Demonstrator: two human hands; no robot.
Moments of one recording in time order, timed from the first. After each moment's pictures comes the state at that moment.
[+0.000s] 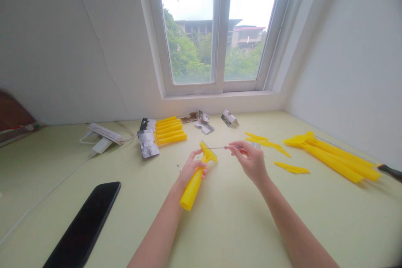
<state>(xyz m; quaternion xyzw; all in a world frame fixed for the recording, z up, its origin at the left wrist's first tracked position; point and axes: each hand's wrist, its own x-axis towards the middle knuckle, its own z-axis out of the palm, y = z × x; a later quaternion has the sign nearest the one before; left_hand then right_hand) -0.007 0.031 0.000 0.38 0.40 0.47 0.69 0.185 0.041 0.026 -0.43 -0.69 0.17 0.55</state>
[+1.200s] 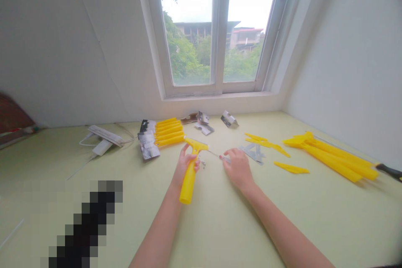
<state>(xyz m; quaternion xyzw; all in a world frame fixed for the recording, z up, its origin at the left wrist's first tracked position) -0.019 0.030 0.013 0.28 0.31 0.60 0.68 0.163 0.053 -0.019 -0.59 -0.73 -0.01 0.33</state>
